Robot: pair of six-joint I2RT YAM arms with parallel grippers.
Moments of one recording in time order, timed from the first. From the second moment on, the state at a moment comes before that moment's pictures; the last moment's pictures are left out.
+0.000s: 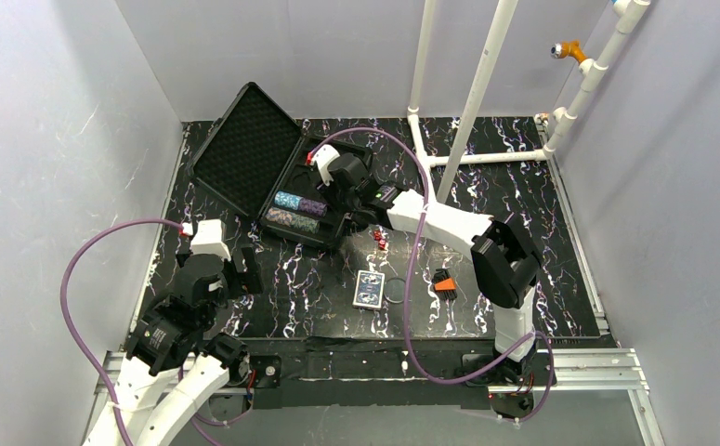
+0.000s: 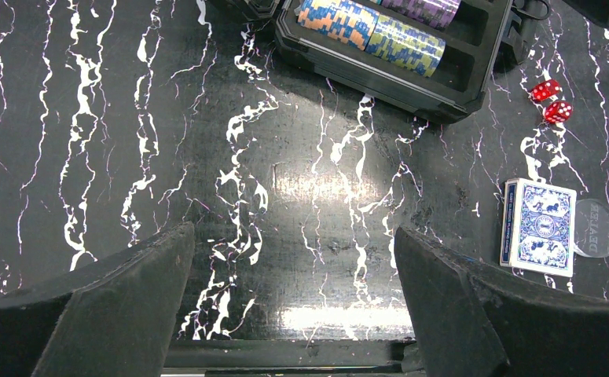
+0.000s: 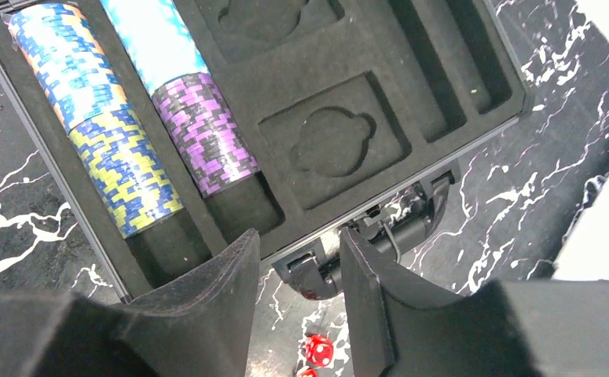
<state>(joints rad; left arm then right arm) -0.50 0.40 0.79 -0.98 -0.41 -0.35 0.90 1.93 1.56 -0.22 0.22 -0.12</state>
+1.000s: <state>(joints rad) -0.50 0.41 0.79 -0.98 -0.41 -0.35 0.90 2.01 1.55 -0.35 0.09 0.02</state>
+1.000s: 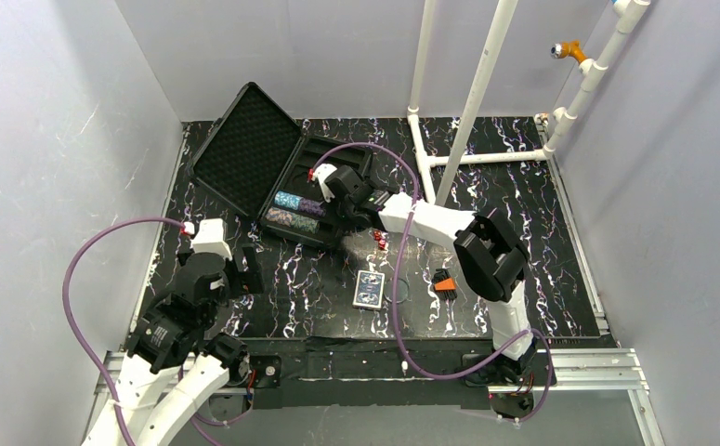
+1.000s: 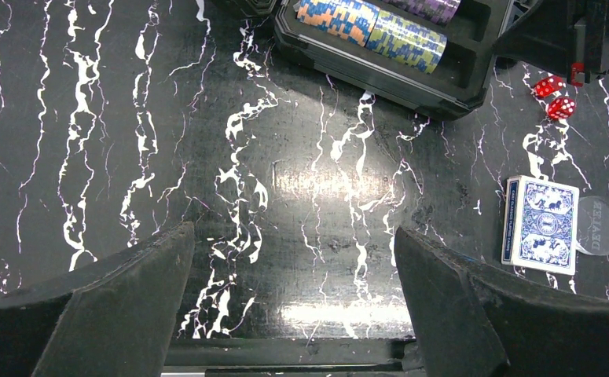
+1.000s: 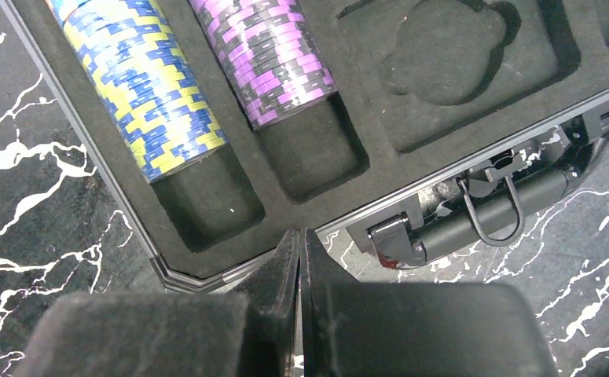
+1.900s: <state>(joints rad) -0.49 0.46 0.79 -0.97 -0.40 -0.35 0.89 2.11 1.67 -0.34 -0.04 0.05</state>
